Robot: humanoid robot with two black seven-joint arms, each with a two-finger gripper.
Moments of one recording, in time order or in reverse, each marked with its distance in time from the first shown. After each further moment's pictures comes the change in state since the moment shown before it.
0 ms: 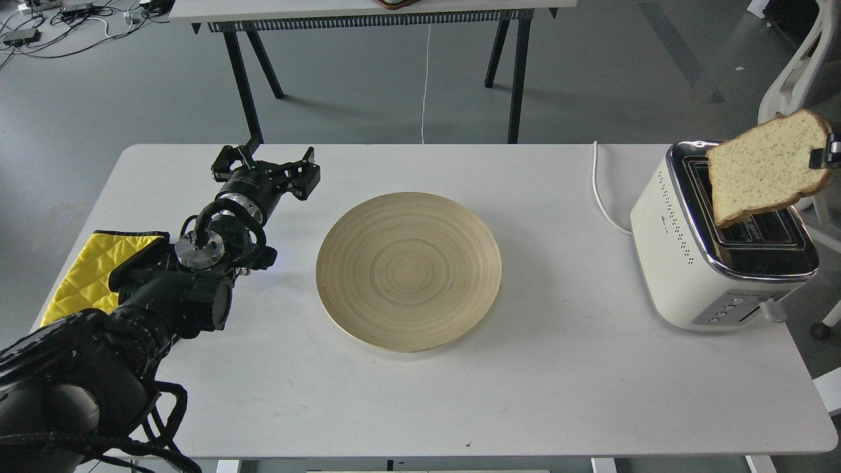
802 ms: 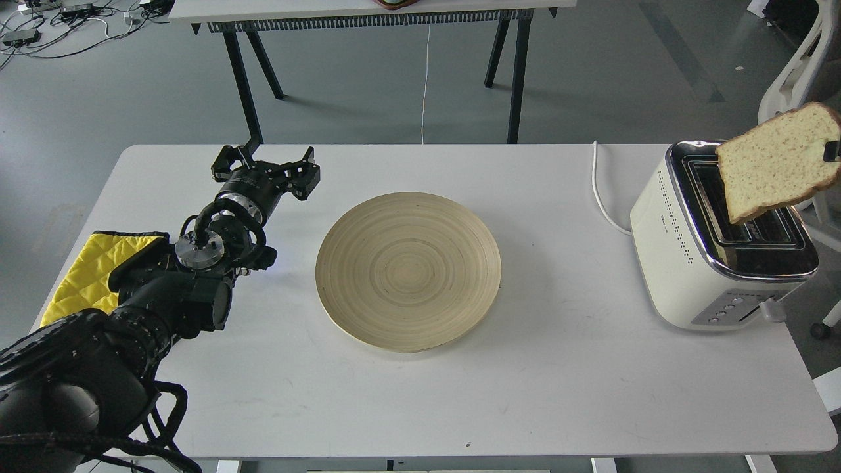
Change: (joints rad) left arm 0.000 0.000 0.000 0.000 0.000 0.000 0.000; right arm -0.002 -0.001 -0.022 -0.004 0.002 -0.030 -0.001
